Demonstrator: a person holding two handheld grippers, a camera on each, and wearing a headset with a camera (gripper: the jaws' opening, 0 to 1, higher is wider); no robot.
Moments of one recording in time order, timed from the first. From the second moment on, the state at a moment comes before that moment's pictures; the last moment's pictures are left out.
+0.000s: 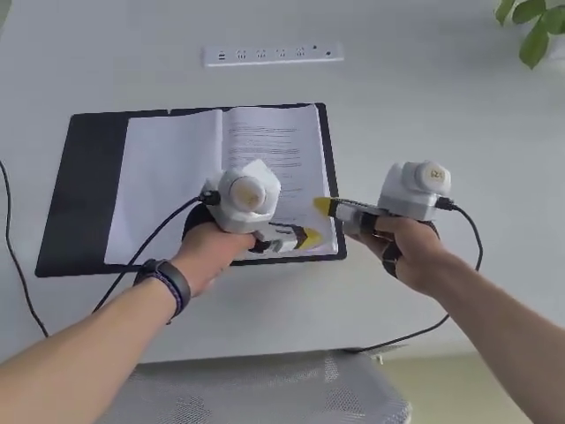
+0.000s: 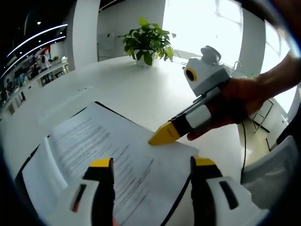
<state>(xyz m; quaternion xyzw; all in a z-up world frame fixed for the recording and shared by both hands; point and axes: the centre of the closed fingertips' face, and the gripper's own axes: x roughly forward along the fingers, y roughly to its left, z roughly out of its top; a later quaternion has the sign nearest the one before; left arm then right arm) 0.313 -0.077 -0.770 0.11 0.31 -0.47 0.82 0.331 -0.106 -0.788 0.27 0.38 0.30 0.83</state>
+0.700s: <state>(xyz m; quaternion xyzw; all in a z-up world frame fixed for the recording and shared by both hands) 0.319 -0.013 -0.745 0.10 0.30 -0.44 0.84 0.343 -0.088 -0.747 0.26 0.35 0.31 0.84</state>
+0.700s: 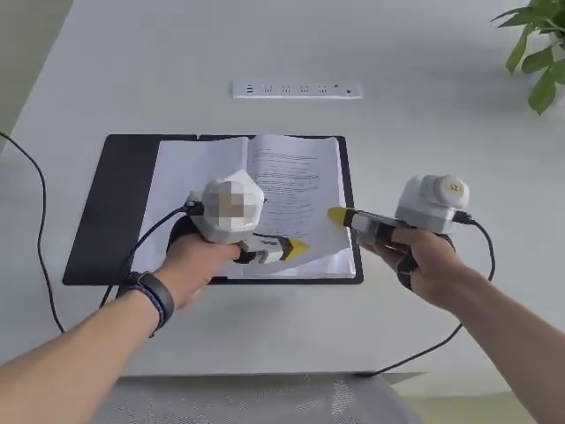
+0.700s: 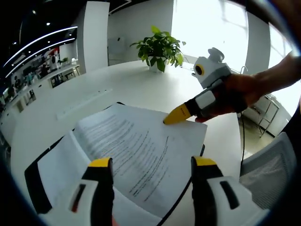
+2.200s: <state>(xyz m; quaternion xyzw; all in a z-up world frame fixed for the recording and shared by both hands) 0.284 0.166 -0.732 0.05 0.30 -0.32 0.90 0.341 0.145 -0.719 0.25 0.36 0.46 0.77</state>
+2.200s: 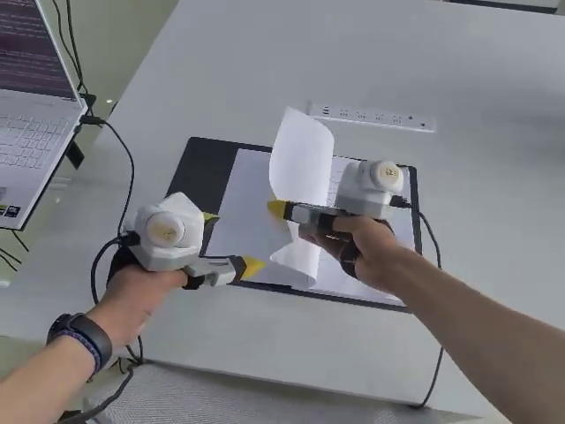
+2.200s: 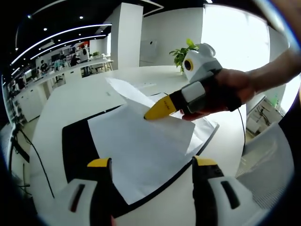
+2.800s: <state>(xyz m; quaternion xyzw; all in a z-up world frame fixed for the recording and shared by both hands) 0.271 0.183 -0.738 0.02 0.30 -0.29 0.91 0.343 0.190 -0.776 0.27 0.43 0.43 0.75</state>
